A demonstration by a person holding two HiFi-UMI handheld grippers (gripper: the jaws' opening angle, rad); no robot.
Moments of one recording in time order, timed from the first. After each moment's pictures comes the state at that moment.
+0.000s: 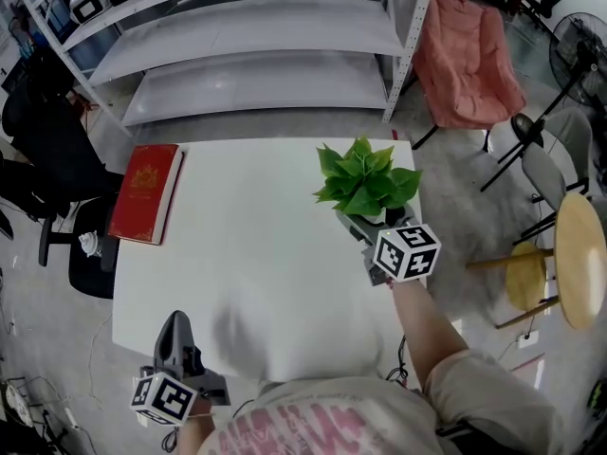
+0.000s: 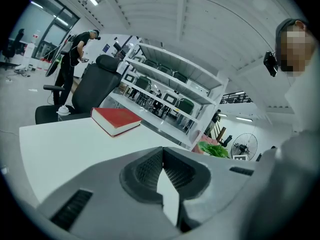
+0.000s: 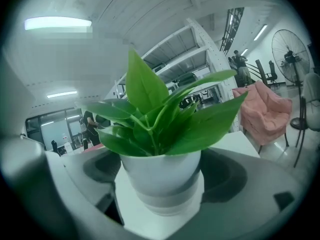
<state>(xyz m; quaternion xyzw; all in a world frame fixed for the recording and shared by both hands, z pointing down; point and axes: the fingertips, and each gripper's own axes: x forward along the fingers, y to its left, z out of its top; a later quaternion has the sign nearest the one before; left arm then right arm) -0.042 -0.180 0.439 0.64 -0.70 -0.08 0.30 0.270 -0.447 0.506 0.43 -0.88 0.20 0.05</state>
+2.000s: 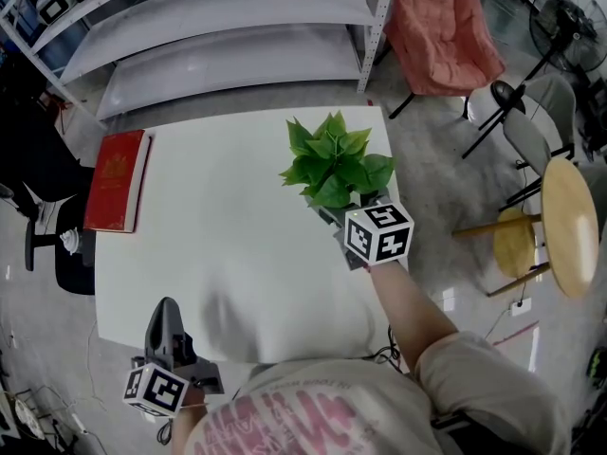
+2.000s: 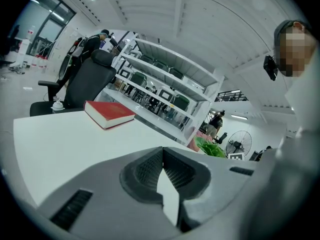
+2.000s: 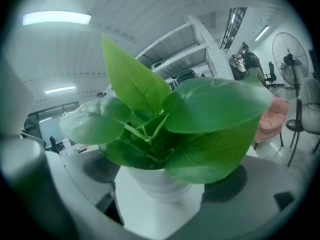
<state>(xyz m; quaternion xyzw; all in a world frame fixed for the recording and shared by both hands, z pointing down) -0.014 -0.182 0.447 0.66 -0.68 -0.07 0.31 0.271 -0.421 0.519 0.44 -0.87 0.21 0.08</state>
